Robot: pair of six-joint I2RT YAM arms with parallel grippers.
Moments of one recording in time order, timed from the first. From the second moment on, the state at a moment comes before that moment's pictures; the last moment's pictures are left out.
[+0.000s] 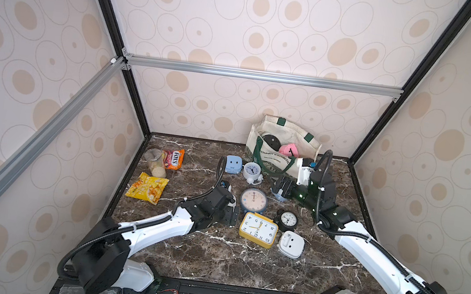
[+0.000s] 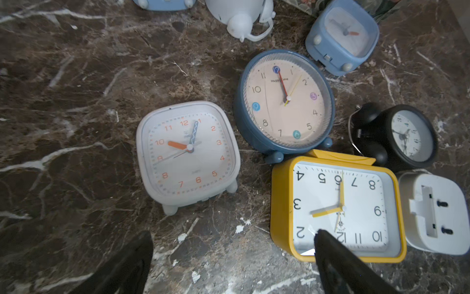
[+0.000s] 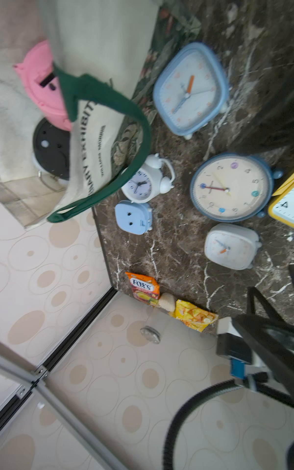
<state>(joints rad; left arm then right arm) -0.73 1.41 0.85 -0.32 -0.15 -0.52 0.49 1.17 0.91 -0.15 -0.13 0.57</state>
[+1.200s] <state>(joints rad) -0.64 1.82 1.07 -0.43 -0.25 -0.59 0.50 0.97 0.68 -0.17 -0.27 0.60</state>
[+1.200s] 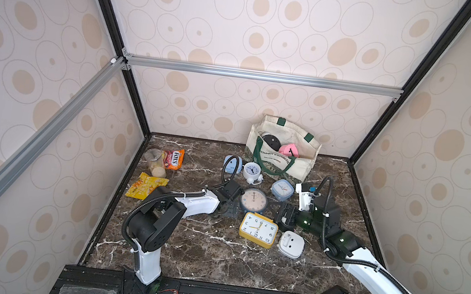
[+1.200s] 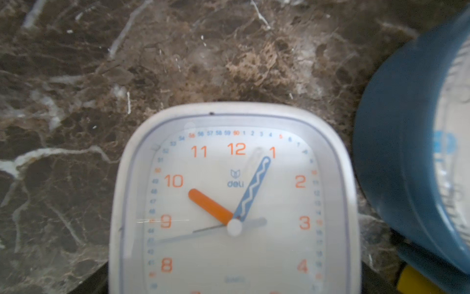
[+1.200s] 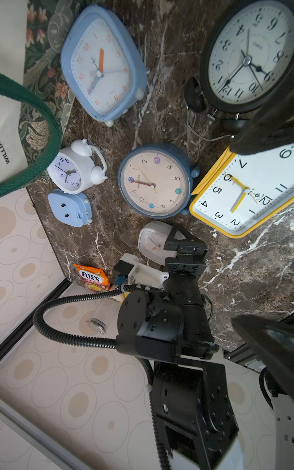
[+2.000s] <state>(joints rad) -0.64 1.62 0.85 -0.23 -0.24 -0.50 0.50 0.97 0.64 -0.19 -0.29 0.59</state>
